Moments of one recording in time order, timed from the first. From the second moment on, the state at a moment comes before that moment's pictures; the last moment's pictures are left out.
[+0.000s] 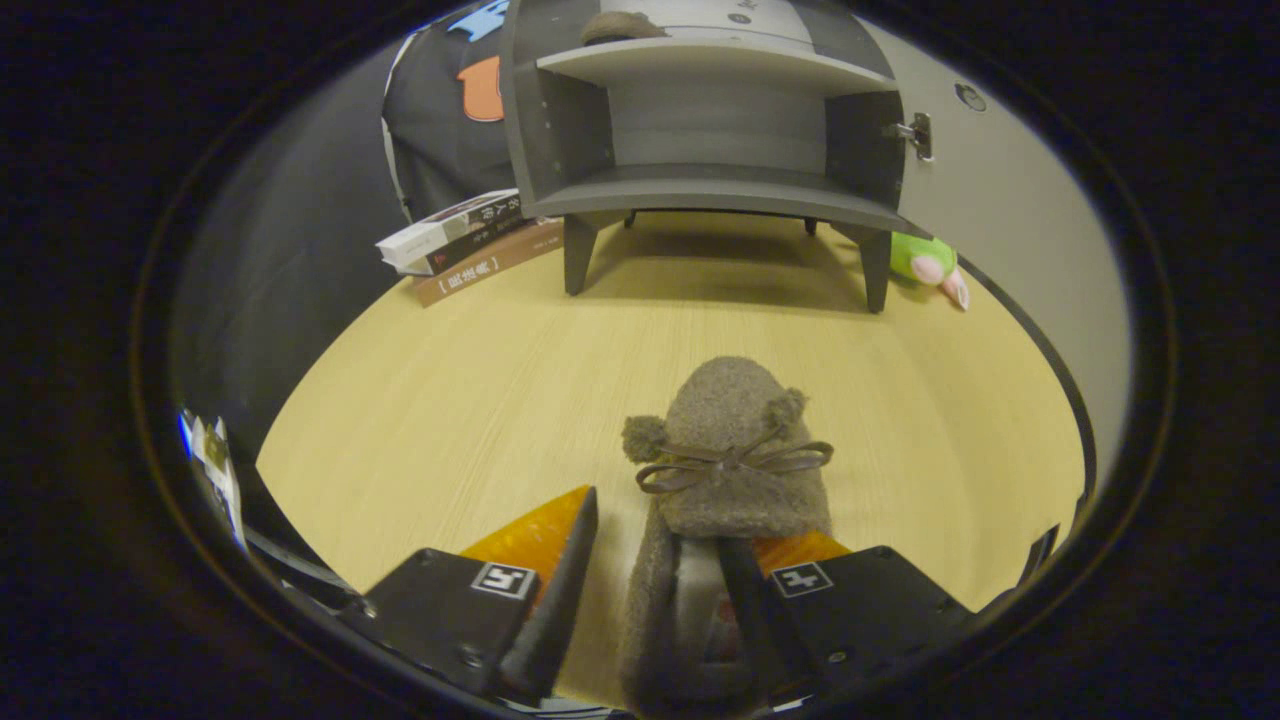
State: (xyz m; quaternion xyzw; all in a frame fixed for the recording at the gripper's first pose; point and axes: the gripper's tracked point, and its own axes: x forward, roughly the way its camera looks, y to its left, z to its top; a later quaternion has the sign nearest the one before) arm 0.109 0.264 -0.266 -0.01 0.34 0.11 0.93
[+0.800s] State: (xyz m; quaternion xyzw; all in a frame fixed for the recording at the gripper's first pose) arm 0.085 0.253 -0.111 0.00 0.24 0.15 0.96
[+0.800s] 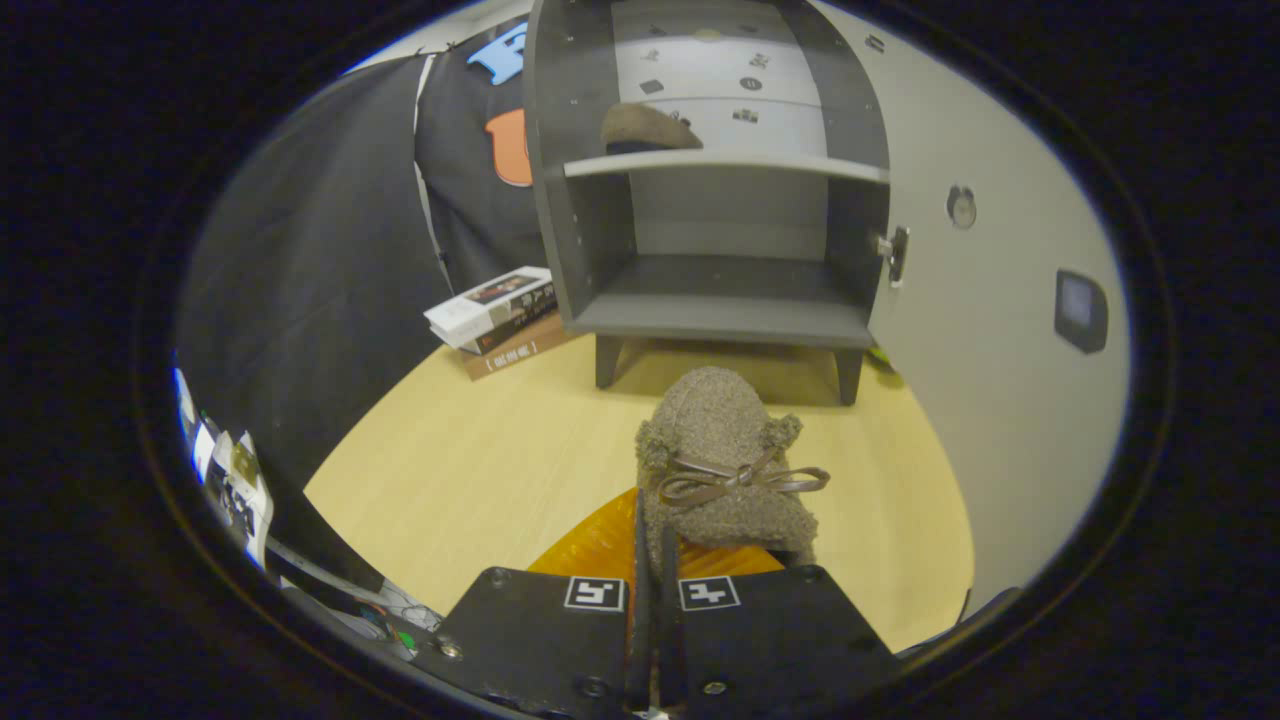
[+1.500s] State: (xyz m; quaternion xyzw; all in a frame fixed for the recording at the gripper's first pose) arm 0.167 0.259 0.123 -0.02 0.07 0.13 0.99
